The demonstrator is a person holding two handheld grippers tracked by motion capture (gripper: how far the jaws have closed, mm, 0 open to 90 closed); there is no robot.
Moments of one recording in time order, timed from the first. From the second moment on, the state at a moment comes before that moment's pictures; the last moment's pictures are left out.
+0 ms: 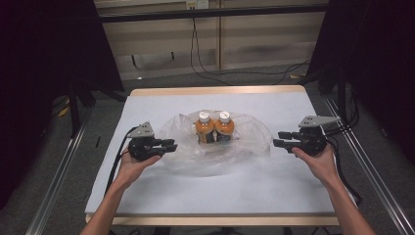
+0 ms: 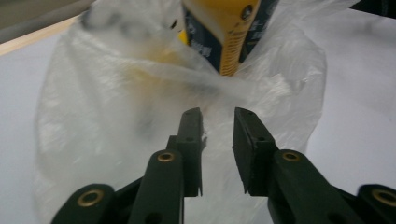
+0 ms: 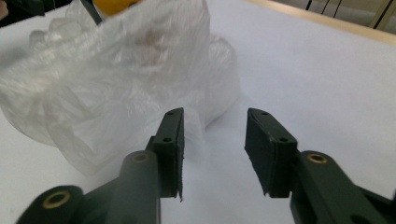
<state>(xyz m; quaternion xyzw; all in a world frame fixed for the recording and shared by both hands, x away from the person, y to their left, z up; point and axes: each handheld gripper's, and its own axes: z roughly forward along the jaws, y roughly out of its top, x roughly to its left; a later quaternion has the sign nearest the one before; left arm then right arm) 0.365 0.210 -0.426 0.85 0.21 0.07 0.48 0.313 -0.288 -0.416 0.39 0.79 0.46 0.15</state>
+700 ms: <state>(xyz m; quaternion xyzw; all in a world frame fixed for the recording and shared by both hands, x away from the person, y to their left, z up) 0.403 0.147 -0.398 0.85 0.19 0.09 0.49 0.342 -0.232 -0.368 0.29 0.79 0.52 0.14</state>
